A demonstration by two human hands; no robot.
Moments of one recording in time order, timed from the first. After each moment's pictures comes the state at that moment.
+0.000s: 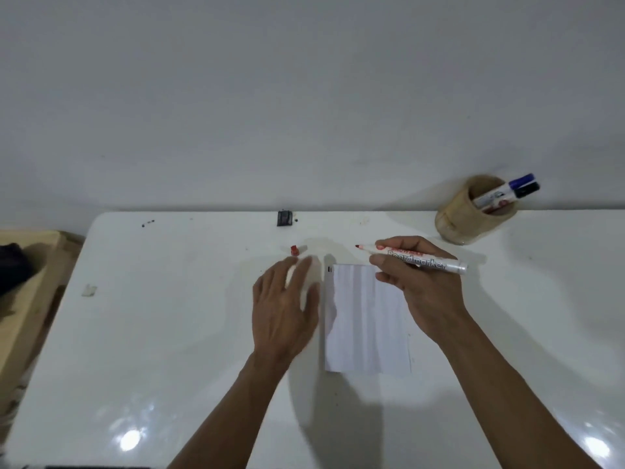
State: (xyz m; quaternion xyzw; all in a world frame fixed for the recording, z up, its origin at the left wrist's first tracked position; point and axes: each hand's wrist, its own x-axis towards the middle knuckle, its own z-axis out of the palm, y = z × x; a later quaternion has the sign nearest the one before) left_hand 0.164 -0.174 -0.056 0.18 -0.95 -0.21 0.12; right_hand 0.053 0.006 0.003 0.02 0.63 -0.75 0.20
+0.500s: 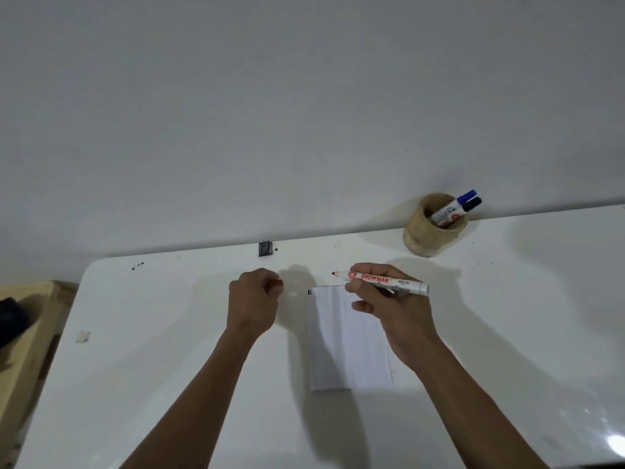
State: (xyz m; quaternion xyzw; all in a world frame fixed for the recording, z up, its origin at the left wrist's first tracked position) left_hand 0.114 -0.209 -0.015 0.32 -0.88 -0.36 -0.01; right_hand 0.074 0.014 0.029 0.08 0.61 -0.76 0.21
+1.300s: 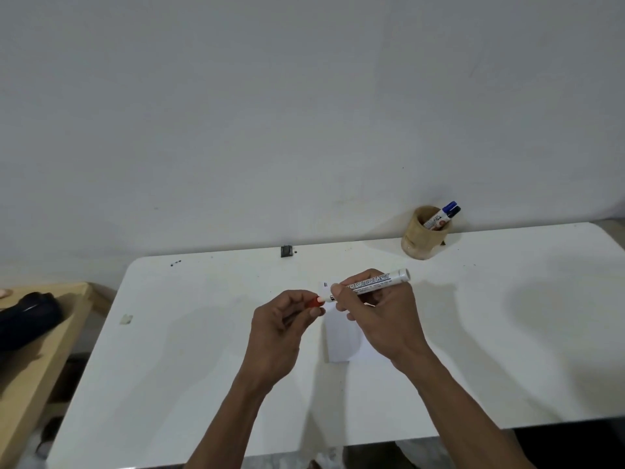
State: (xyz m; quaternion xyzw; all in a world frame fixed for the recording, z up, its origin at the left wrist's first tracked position) left_hand 0.234 -0.166 0.059 0.17 -0.68 -0.71 0.09; right_hand 0.165 -0.011 0.083 -0.07 0.75 -0.65 0.10
